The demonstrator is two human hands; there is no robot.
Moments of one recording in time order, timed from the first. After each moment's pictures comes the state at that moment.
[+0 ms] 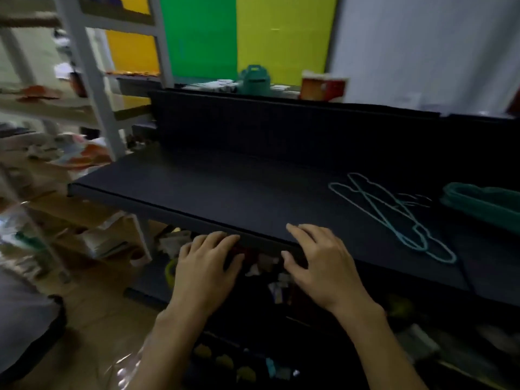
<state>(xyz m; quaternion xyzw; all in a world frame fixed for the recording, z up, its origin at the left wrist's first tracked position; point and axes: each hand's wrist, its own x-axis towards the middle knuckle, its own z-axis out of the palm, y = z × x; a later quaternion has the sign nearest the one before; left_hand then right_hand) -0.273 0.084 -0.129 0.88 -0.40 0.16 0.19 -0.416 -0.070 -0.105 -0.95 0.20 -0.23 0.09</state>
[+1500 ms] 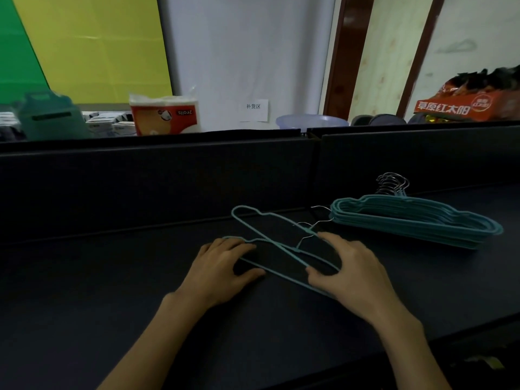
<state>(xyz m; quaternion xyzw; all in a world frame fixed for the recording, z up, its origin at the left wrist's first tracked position) -0.234 -0.228 -0.110 0.65 -0.74 -0.02 0.16 -0.484 -0.250 -0.079 -0.79 0.53 -0.28 0.11</state>
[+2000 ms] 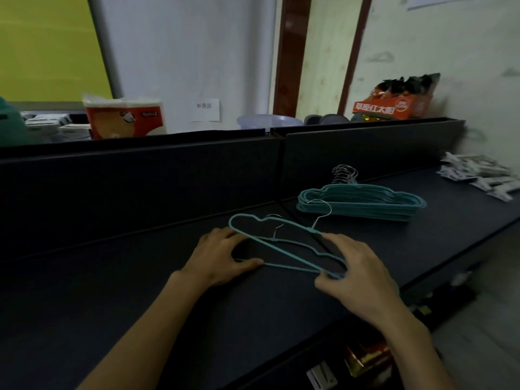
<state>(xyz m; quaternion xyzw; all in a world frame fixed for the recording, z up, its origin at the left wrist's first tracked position) -0.233 -0.267 -0.119 0.56 -0.81 -0.04 0.18 -0.500 -0.191 -0.077 -0.75 0.59 -0.30 0.05</state>
